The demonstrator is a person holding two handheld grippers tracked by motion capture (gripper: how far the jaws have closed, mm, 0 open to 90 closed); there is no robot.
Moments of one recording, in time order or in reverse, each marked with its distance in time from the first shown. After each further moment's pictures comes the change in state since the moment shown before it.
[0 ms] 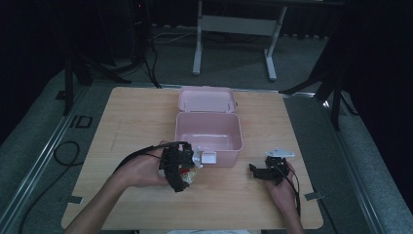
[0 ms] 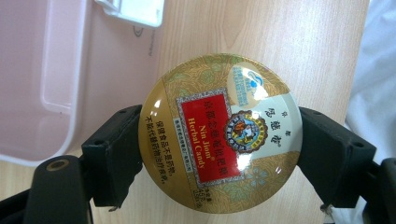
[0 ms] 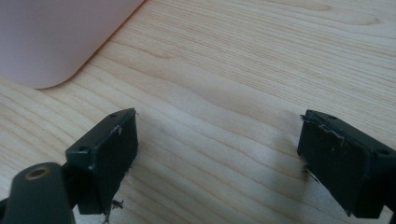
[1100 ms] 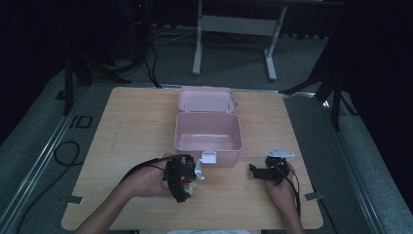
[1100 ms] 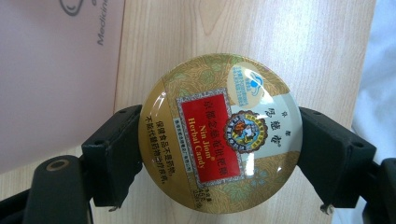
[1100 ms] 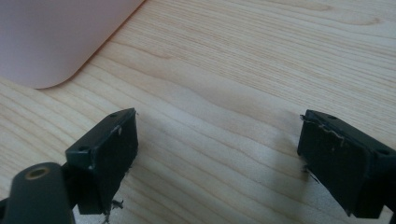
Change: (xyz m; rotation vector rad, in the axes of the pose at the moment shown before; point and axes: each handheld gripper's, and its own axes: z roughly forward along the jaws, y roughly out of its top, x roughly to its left) left arm -0.015 -0.006 0.043 0.009 -0.040 0.007; right arm 0.000 0.000 0.000 0.000 0.000 0.000
